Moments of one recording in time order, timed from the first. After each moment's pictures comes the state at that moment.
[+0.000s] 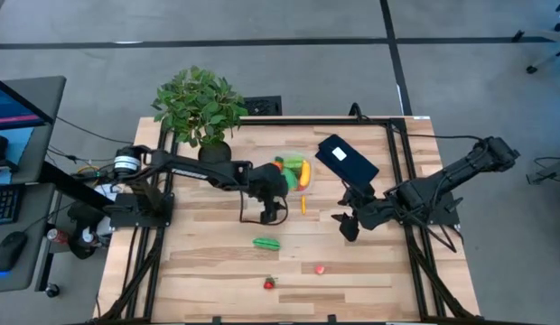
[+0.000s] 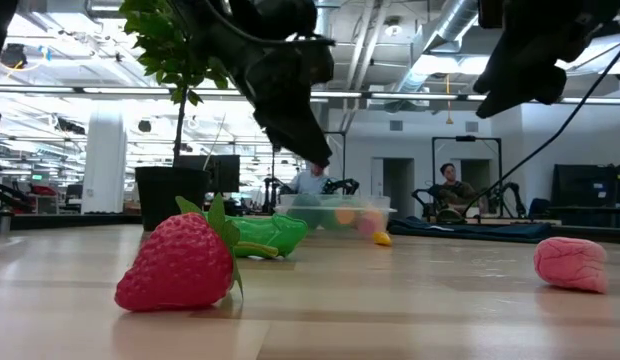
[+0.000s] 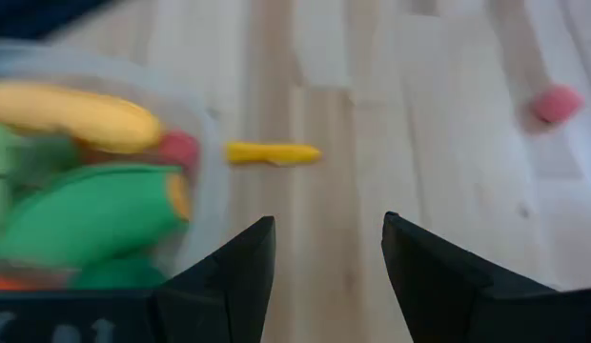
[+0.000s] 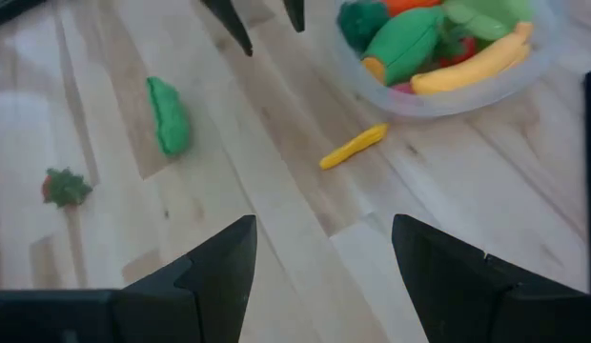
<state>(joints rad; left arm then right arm) 0.06 1.75 1.14 -0.22 0.13 -0.01 0.44 1.12 0.77 -0.58 0.45 0.80</state>
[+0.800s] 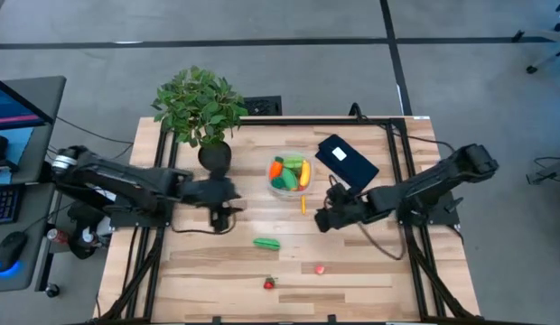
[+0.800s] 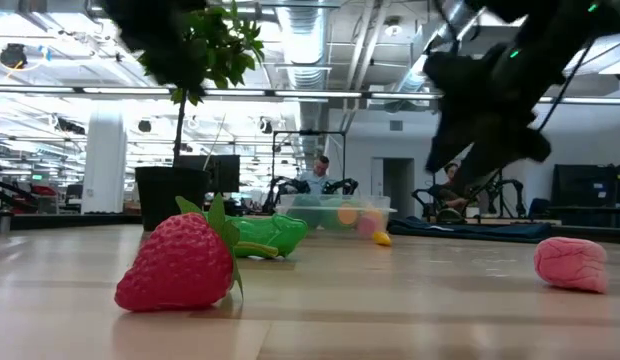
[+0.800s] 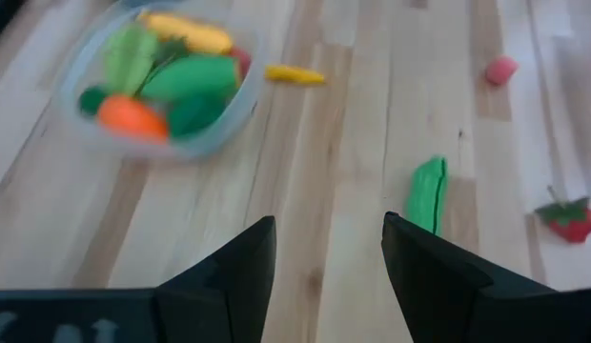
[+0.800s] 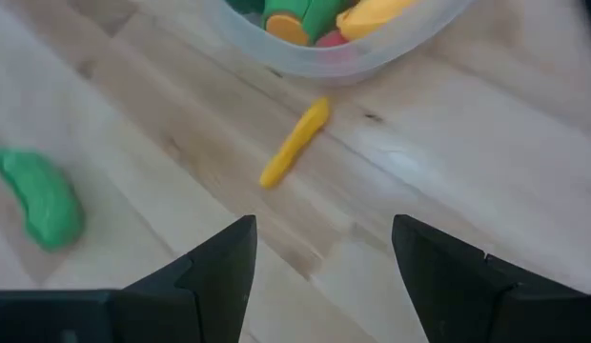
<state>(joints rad) -0.18 1.12 0.84 -0.51 -0.21 -0.29 0.31 1.43 0.76 -0.41 0.45 1.11</state>
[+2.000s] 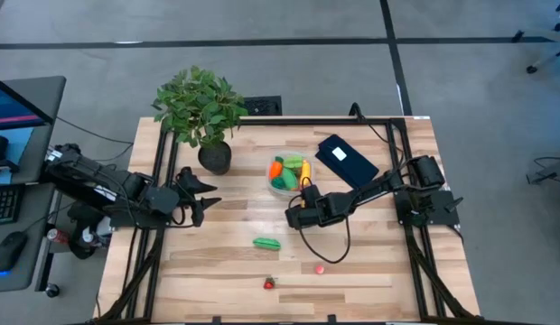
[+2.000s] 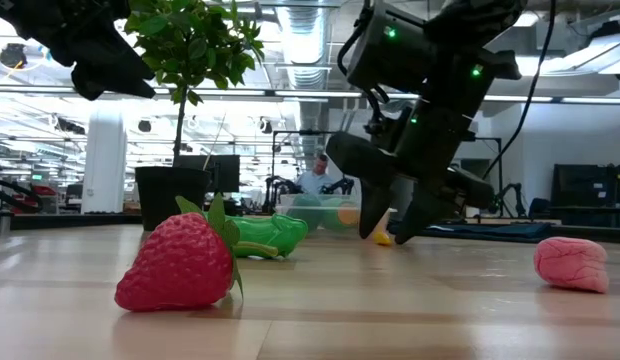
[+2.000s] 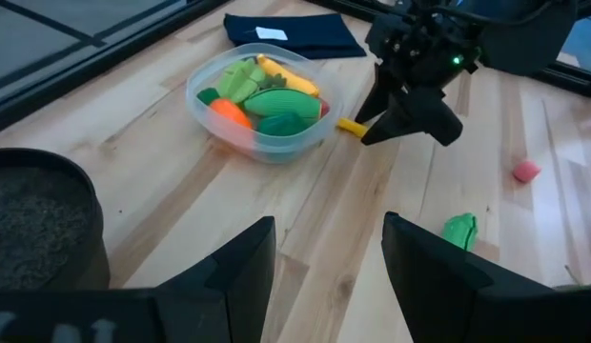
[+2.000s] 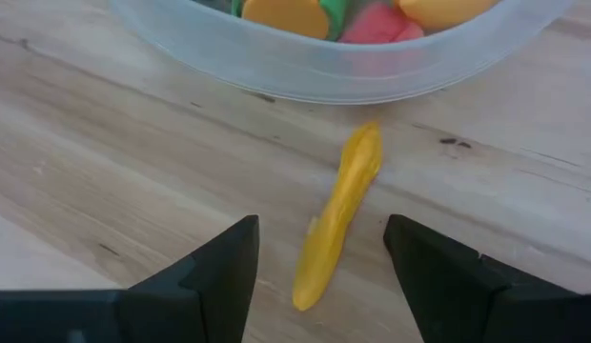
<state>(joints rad) -0.39 0.63 0.50 -0.46 -0.59 -0.59 0.19 1.92 1.07 -0.43 0.45 1.28</state>
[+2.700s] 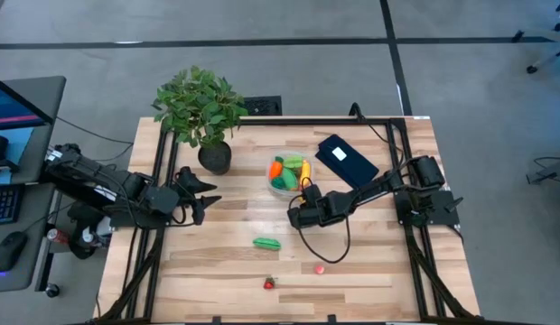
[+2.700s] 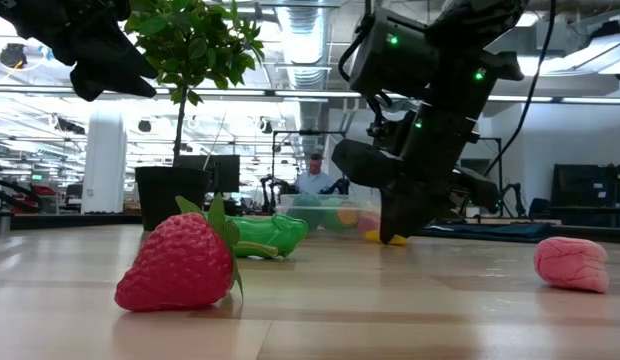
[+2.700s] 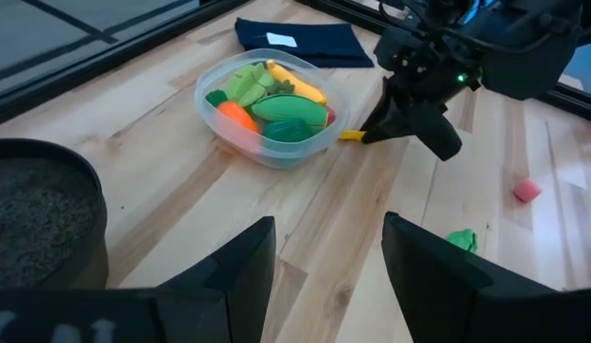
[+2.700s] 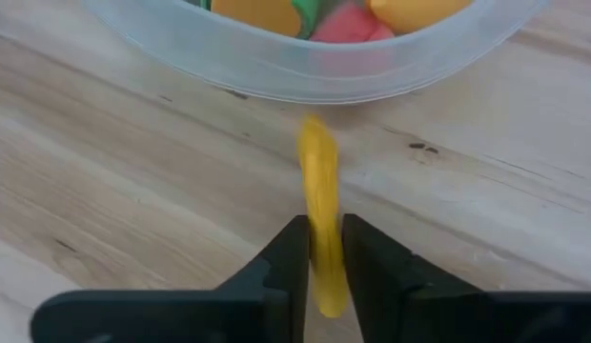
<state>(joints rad) -0.39 0.63 0.50 -0.45 -0.62 -0.64 0.20 1.92 1.07 -0.46 0.45 1.25</state>
